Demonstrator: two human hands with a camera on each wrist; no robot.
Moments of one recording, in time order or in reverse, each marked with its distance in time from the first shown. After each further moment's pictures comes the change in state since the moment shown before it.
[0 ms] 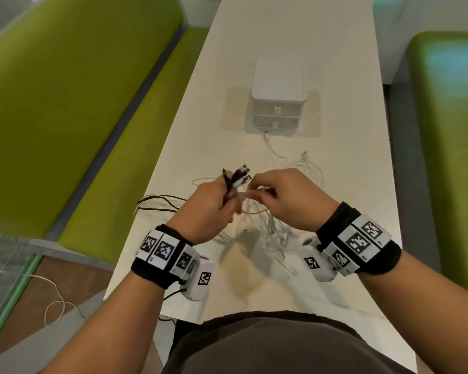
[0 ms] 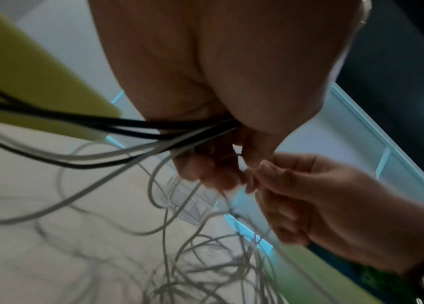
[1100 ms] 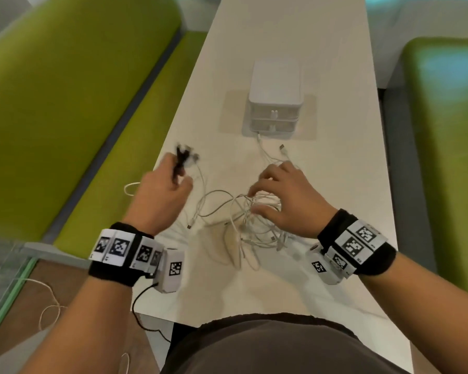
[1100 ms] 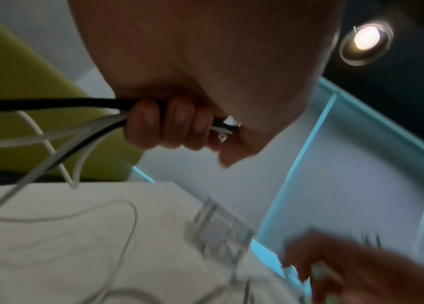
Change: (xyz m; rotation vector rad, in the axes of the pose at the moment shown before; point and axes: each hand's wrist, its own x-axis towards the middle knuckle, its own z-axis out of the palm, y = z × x) left_hand -0.008 -0.026 -0.050 0.122 0.301 -0.231; right_hand -0.008 0.027 0.012 -0.107 0.082 -0.118
